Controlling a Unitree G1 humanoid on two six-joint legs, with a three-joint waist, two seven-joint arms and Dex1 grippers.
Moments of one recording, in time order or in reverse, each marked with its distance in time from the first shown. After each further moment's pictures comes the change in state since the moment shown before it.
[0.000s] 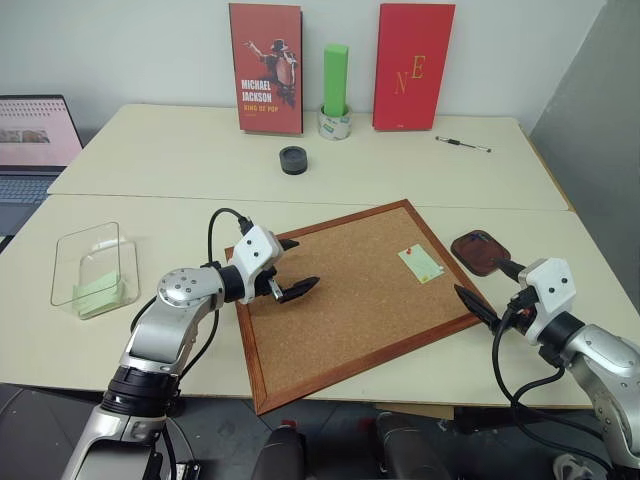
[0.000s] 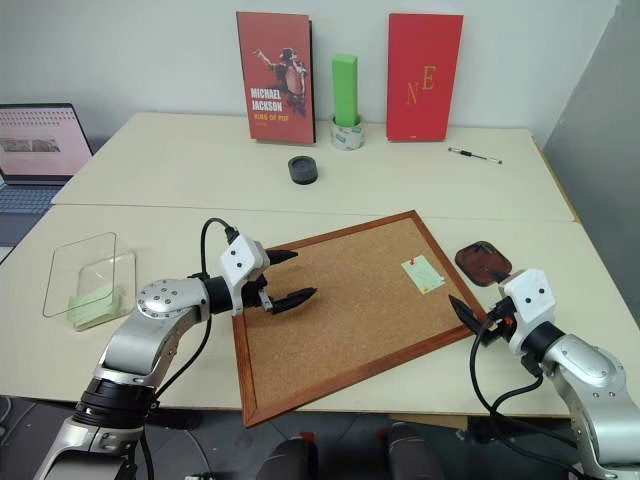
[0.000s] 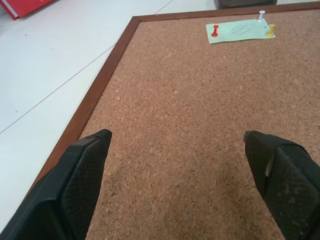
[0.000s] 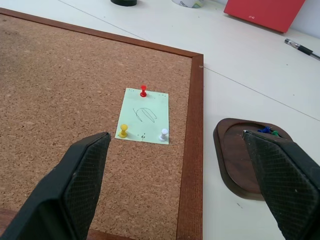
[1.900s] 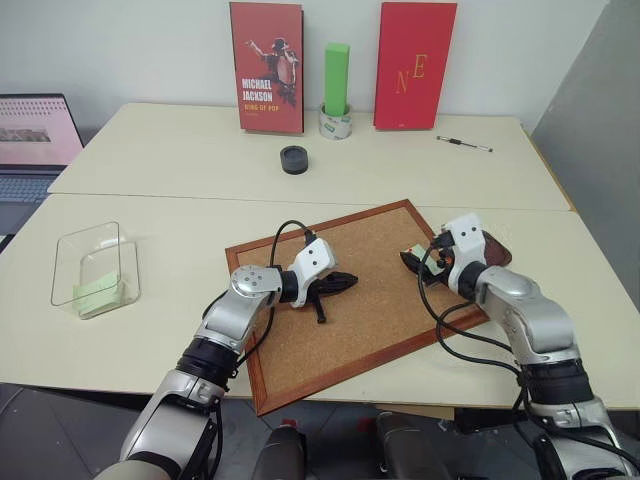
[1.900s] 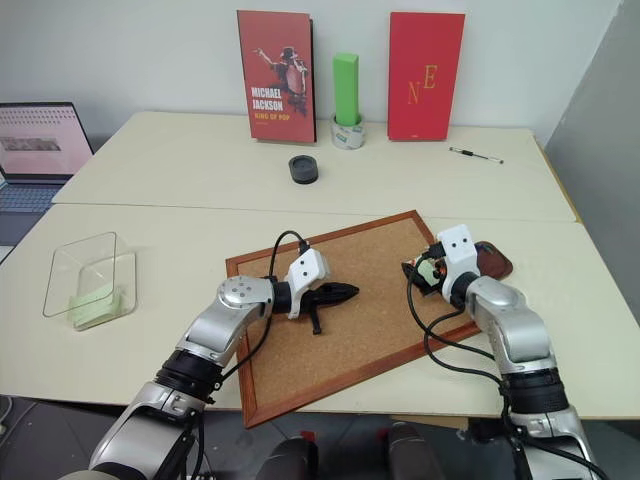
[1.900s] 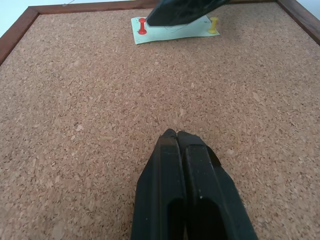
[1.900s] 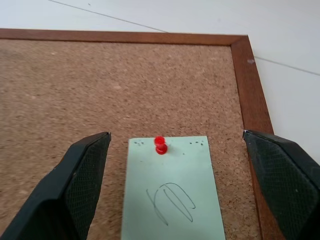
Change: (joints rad) left arm -0.183 -0.209 -0.196 0.352 0.125 -0.147 -0.104; right arm -0.532 0.201 0.255 0.472 -0.081 0.220 -0.167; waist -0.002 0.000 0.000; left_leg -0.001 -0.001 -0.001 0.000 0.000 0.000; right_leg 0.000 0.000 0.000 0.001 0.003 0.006
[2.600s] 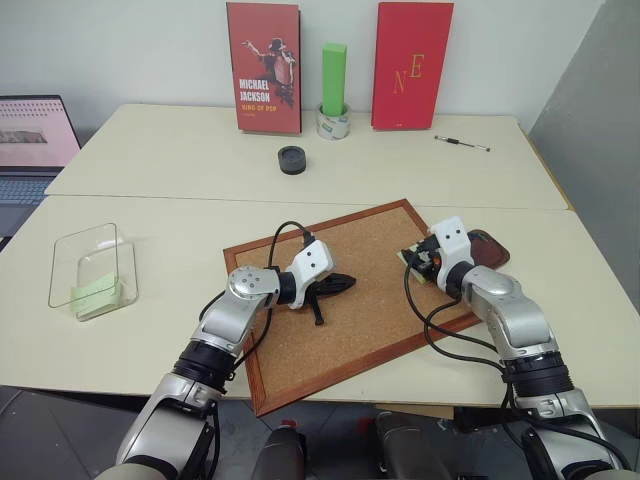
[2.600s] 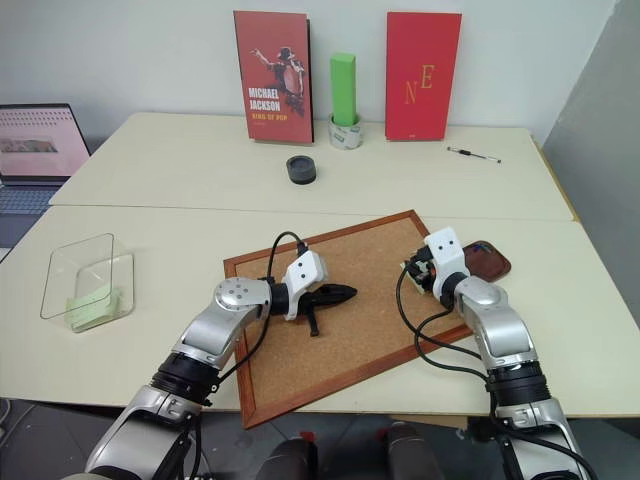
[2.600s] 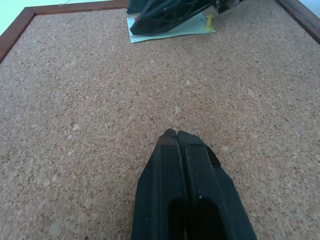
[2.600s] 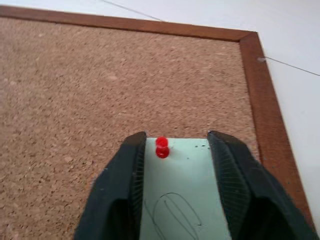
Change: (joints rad) left arm 0.017 0.013 0.002 -0.028 0.006 0.001 -0.003; right arm -0.027 0.031 0.063 0.073 -0.104 -0.091 0.029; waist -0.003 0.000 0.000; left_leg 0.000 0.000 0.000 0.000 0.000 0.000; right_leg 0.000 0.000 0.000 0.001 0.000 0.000
